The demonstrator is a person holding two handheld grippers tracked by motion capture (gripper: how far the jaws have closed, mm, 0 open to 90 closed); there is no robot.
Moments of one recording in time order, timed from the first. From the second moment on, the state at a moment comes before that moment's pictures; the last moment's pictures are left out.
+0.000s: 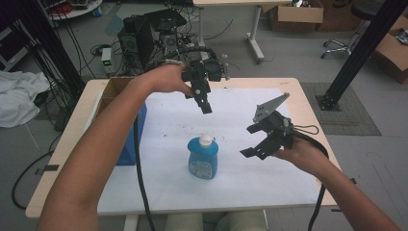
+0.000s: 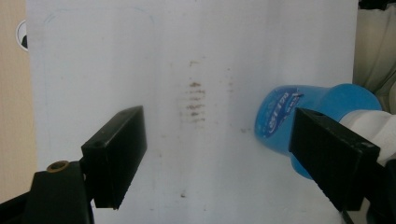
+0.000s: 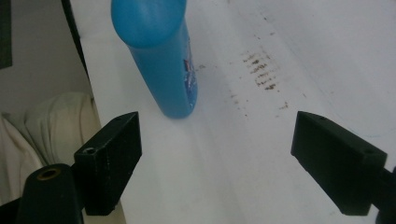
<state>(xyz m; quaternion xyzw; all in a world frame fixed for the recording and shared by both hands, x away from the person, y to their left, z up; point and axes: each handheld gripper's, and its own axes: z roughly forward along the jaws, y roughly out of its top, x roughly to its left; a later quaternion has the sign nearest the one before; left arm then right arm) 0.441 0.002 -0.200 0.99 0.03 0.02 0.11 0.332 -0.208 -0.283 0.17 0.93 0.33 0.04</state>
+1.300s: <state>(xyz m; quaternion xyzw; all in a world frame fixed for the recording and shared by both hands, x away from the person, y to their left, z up) 0.443 0.001 -0.205 0.99 0.02 0.02 0.11 0.311 -0.148 -0.330 0.17 0.90 0.41 0.04</state>
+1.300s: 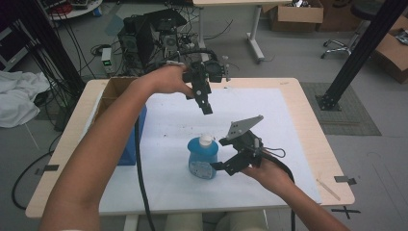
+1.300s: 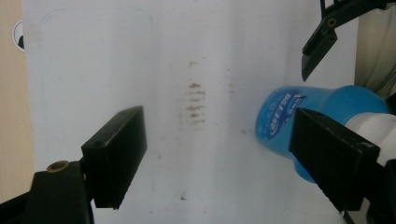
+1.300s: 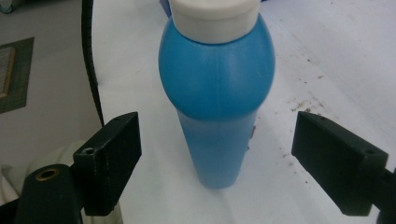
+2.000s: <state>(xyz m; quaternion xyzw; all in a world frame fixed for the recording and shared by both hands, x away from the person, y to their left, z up) 0.442 0.001 -0.206 0.99 0.03 0.02 0.11 0.312 -0.128 -0.352 0.17 0.88 0.44 0.05</state>
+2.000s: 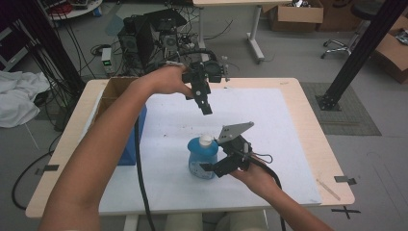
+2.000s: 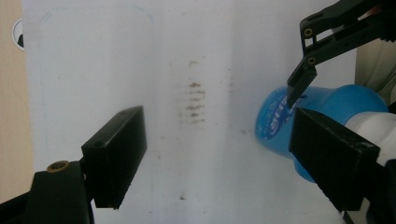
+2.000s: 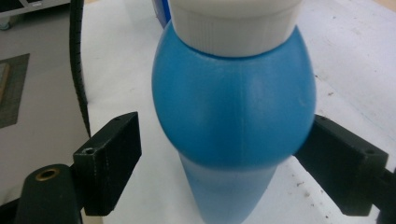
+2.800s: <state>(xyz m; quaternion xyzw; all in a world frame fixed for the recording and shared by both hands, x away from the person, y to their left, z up) 0.444 0.003 -0.208 0.99 0.03 0.02 0.12 0.316 -0.123 -0.361 0.18 0.87 0.45 0.06</state>
